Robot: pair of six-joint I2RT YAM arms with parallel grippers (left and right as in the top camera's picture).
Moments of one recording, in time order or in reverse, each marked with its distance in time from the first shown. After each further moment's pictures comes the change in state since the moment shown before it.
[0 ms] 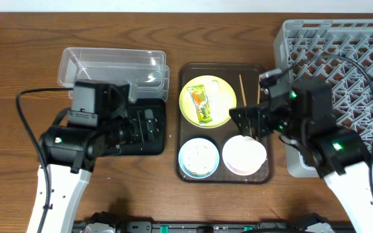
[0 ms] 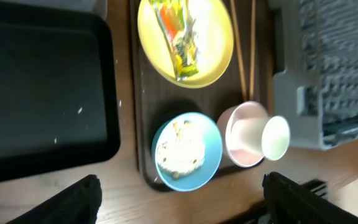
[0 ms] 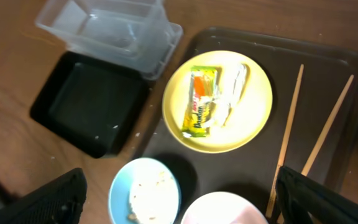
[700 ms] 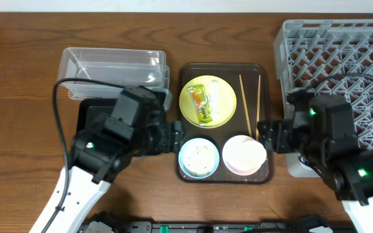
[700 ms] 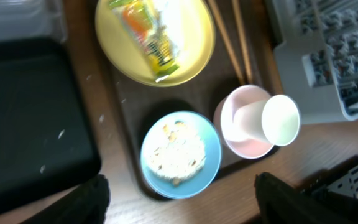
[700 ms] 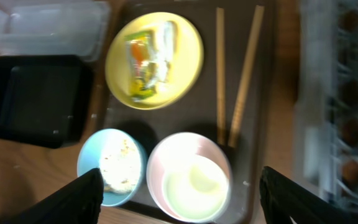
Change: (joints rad) left arm -0.319 0.022 0.001 0.108 -0.202 -0.035; right arm -0.075 -0.185 0.003 -0.296 0.170 0.113
